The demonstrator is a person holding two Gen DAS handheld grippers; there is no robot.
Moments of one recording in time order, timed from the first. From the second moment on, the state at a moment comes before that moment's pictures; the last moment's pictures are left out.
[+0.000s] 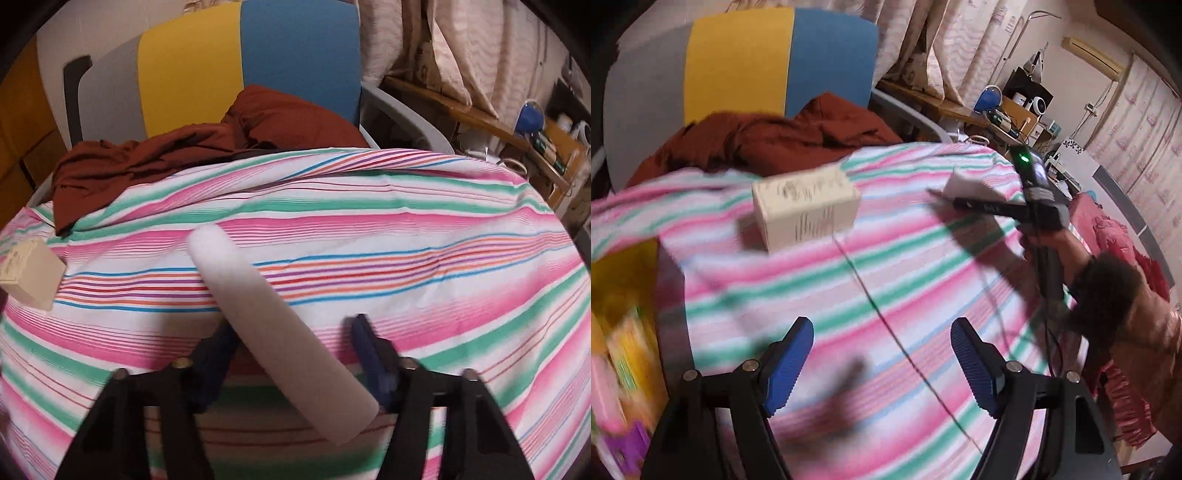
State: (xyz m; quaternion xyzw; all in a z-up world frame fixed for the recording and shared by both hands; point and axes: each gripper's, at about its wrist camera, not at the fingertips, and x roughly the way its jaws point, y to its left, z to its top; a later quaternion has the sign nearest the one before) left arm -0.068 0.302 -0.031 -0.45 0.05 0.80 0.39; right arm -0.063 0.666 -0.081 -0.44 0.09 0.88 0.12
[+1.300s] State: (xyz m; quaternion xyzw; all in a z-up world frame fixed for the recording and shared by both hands) left arm -0.143 0.394 -0.023 -0.35 0.33 0.77 0.41; right arm -0.022 0.580 -0.090 -0.42 0.07 0.90 0.12
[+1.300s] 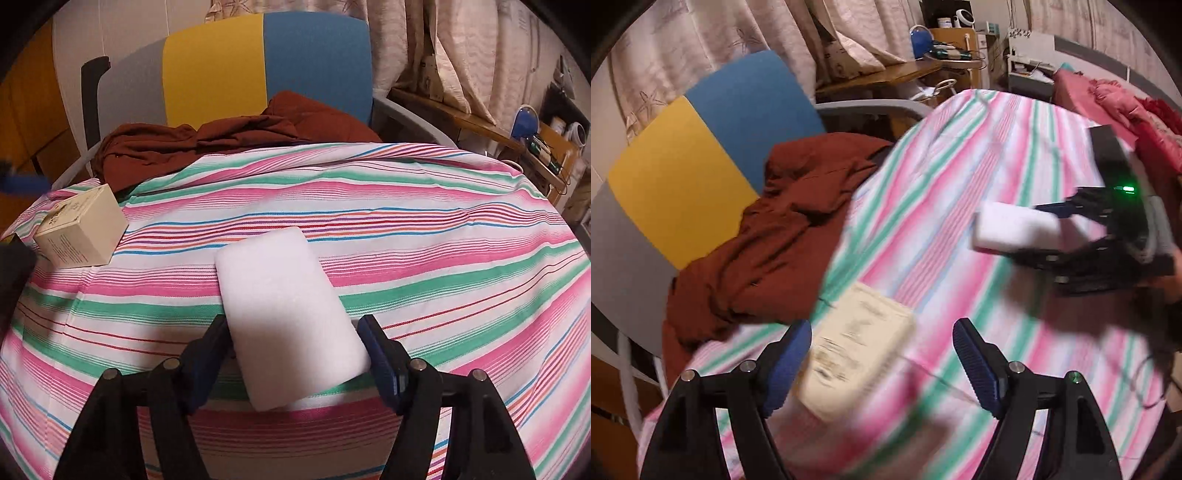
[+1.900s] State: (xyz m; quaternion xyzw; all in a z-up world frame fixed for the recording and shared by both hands) left arm -0.186 0.382 -0.064 -0.50 0.20 0.77 0.35; right arm -0.021 0.578 -0.090 -0.41 0.06 0.90 0.13
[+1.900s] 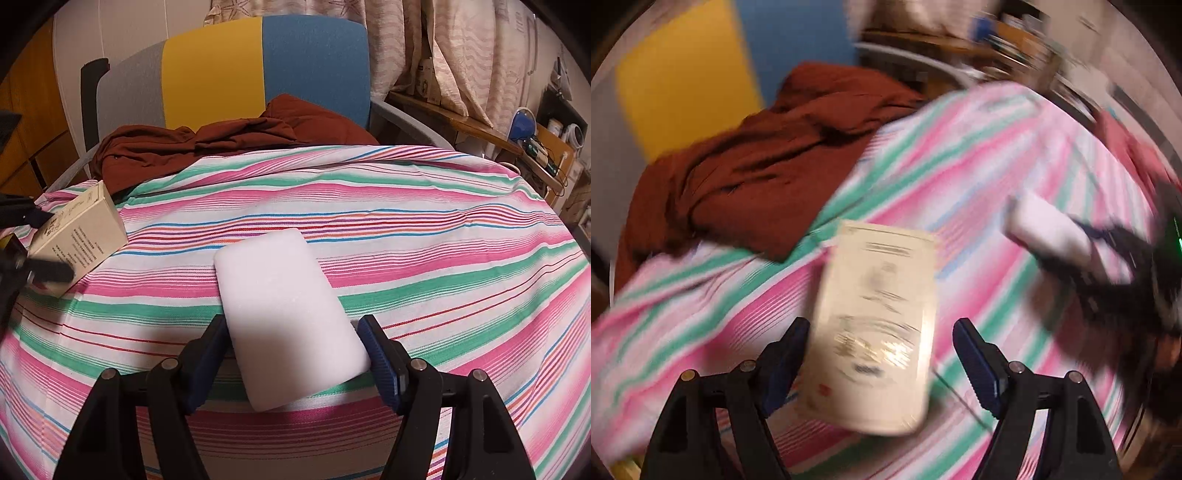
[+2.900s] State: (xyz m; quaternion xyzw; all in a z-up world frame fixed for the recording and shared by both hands) left arm -0.088 0.241 -0.011 -0.45 -0.04 0.82 0.35; right arm 0.014 0.504 -0.073 -0.39 0.00 0.91 0.16
